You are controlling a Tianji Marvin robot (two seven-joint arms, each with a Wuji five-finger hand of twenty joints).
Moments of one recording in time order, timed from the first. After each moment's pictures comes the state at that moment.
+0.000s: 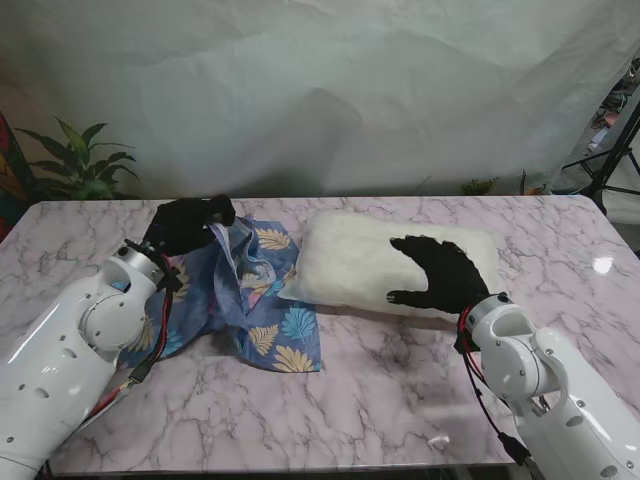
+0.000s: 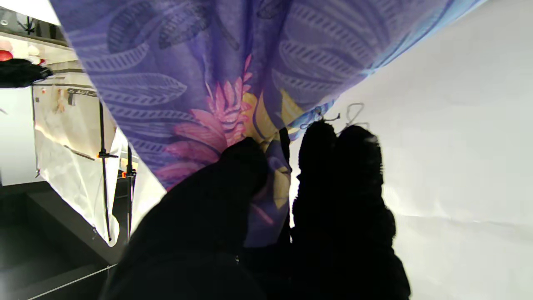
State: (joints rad) left arm 1.28 -1.07 -1.28 -1.41 0.89 -0.37 0.19; right arm -1.56 -1.07 1.34 -1.71 -0.85 0.01 0.16; left_hand 1.15 -0.43 0.54 -0.10 0.48 -0.04 1.22 0.76 1.02 0.08 0.35 0.78 0.87 0.17 0.58 0.77 0.70 0.10 1.16 0.42; right_hand 0.09 -0.36 0.60 -0.10 0.15 -0.10 -0.01 0.20 0.19 -0.10 0.06 0.13 0.13 -0.17 0.02 0.11 -0.02 -0.03 0.19 0.17
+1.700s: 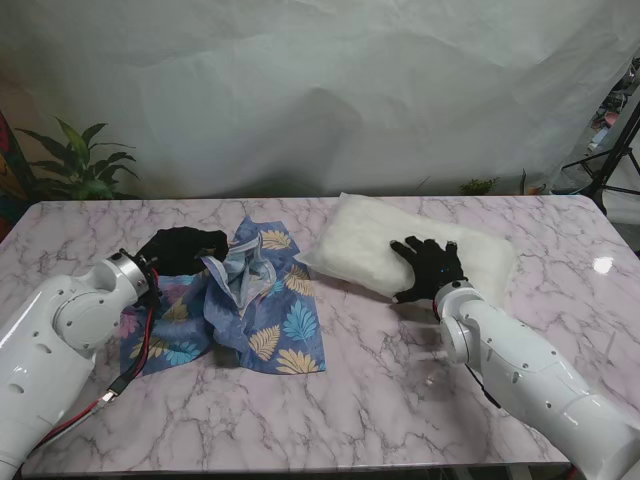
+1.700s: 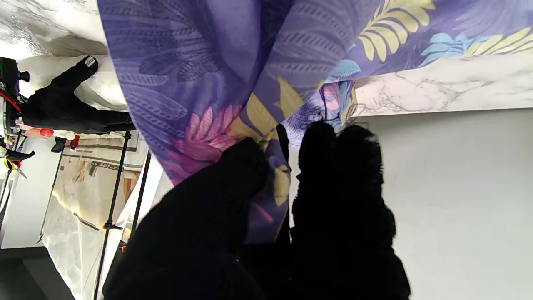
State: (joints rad) left arm 1.28 -1.02 -1.33 -1.37 0.83 -0.48 -0.15; right arm -1.01 -1.10 0.70 -0.93 -0.89 0.21 -0.20; left_hand 1.15 -0.43 0.54 -0.10 0.48 -0.04 1.22 0.75 1.03 0.08 0.32 0.78 0.87 0.17 0.57 0.76 0.70 0.10 1.15 0.42; right_hand 0.28 -0.55 0.58 -0.14 0.17 -0.12 -0.07 -0.03 0.14 -0.12 0.03 0.45 0.23 -0.01 0.14 0.14 -0.02 0.27 0.80 0.10
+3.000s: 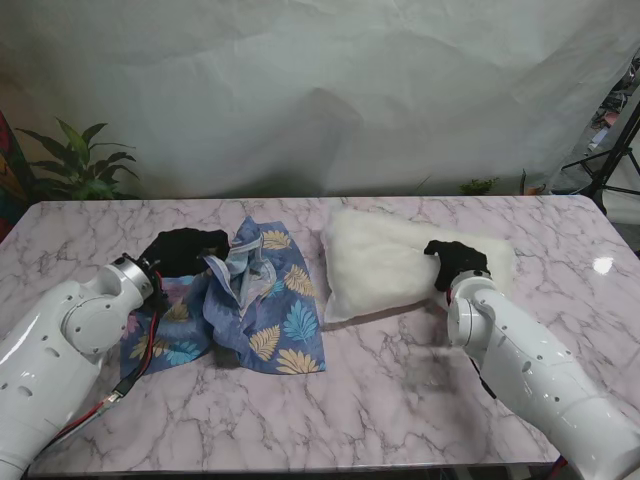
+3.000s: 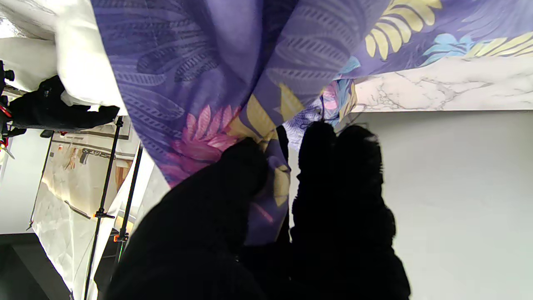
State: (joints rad) left arm 1.28 -1.04 -1.31 -1.35 0.83 -0.45 -0.08; right arm -1.05 -1.13 0.88 -0.97 -0.77 0.34 -0.15; left_hand 1.15 -0.43 0.54 -0.10 0.48 -0.04 1.22 0.74 1.03 0.07 0.32 0.78 0.87 0.17 0.57 0.74 0.70 0.10 1.15 0.42; right_hand 0.78 -1.01 1.17 -0.38 0.42 -0.29 0.85 0.53 0.69 -0.13 0.66 0.35 1.00 0.03 0.05 0.38 0.83 0.36 0.94 -0.08
